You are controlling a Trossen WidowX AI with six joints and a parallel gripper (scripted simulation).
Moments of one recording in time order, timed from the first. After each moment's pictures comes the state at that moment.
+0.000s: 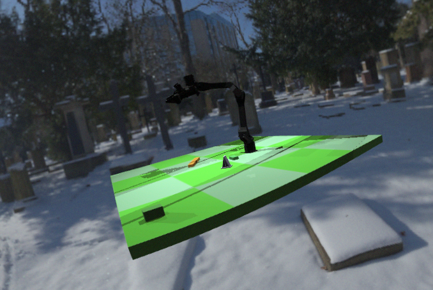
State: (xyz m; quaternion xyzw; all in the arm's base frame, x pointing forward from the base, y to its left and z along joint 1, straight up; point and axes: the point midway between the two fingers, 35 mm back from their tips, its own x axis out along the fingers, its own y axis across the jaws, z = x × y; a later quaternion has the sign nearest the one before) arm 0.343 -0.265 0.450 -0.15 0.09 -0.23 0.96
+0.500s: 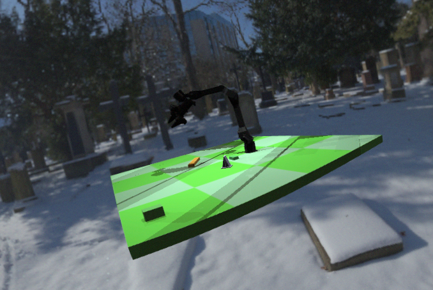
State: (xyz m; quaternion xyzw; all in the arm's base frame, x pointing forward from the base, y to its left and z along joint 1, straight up) arm 0.363 -0.269 0.304 -0.24 0.36 -0.11 0.89
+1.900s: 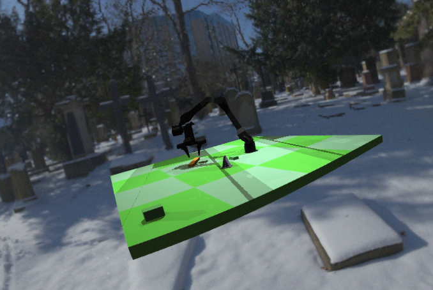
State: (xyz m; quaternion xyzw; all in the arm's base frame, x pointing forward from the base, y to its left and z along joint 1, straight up) arm 0.304 -0.207 0.084 -0.34 0.62 0.32 0.63
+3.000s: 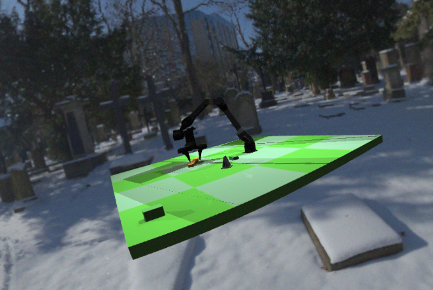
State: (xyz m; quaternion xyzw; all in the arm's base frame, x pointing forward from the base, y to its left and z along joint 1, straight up) arm 0.304 -0.208 0.052 -0.34 0.62 0.32 0.63
